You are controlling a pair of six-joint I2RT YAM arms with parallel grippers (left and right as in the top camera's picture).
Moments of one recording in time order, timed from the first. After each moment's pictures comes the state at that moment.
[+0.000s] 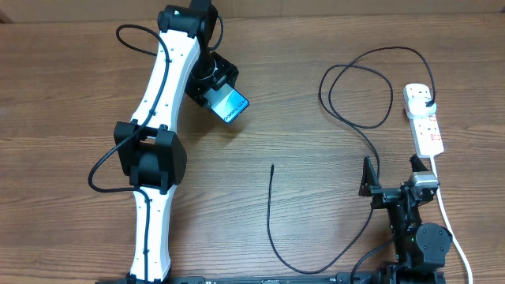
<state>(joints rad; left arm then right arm) -0.23 2.44 2.47 -1.58 0.23 -1.01 -0.10 0.01 0.02 -0.02 -0.15 0.04</state>
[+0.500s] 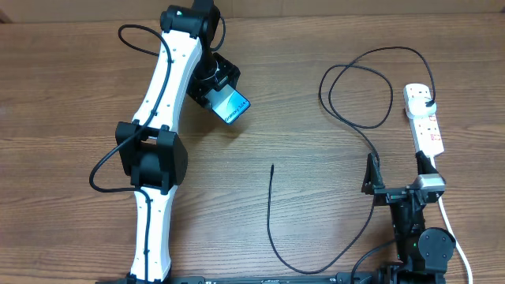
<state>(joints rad) -0.24 2.44 2.47 -1.58 0.22 -1.01 -0.10 0.01 0.02 0.09 -0.15 0.07</state>
